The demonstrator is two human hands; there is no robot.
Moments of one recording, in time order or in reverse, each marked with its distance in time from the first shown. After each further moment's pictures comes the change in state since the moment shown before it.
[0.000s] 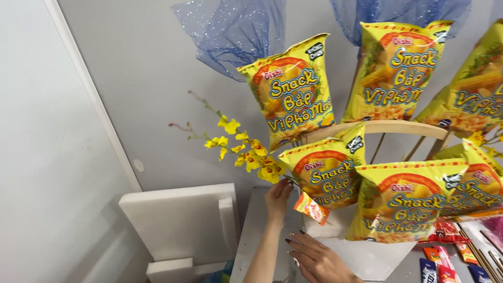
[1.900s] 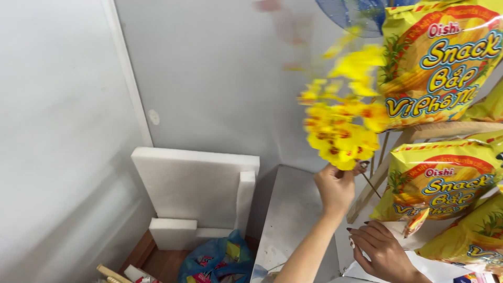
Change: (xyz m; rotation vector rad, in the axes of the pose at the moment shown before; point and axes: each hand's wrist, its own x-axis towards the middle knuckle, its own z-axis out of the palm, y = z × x) left_hand 0.001 0.085 -0.036 0.078 0.077 0.503; right_hand 0.041 0.038 0.050 -0.344 -0.074 0.092
